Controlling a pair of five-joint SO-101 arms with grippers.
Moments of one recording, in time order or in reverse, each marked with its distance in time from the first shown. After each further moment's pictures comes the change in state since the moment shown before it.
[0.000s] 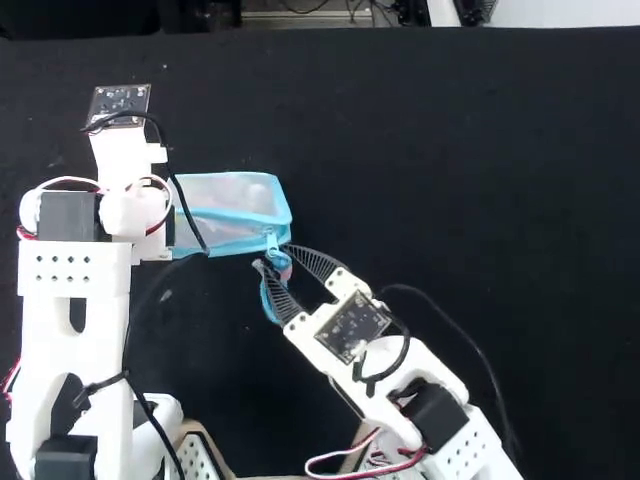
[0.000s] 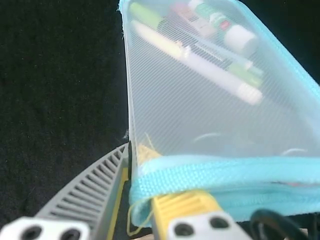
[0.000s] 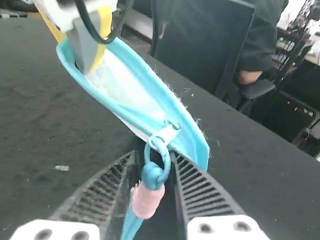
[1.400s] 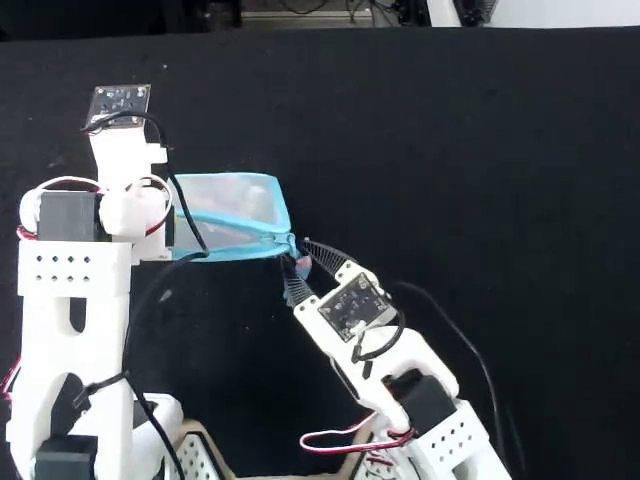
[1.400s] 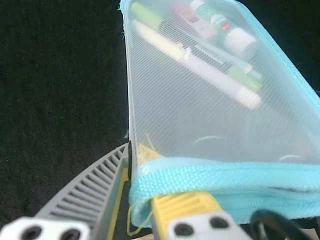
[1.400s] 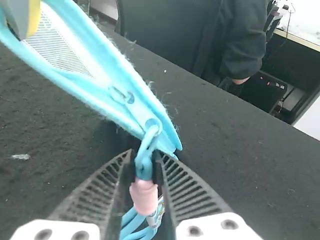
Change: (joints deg) left arm 0.0 0.0 0.0 0.1 0.0; right arm 7.3 0.4 9.7 -8.6 0.0
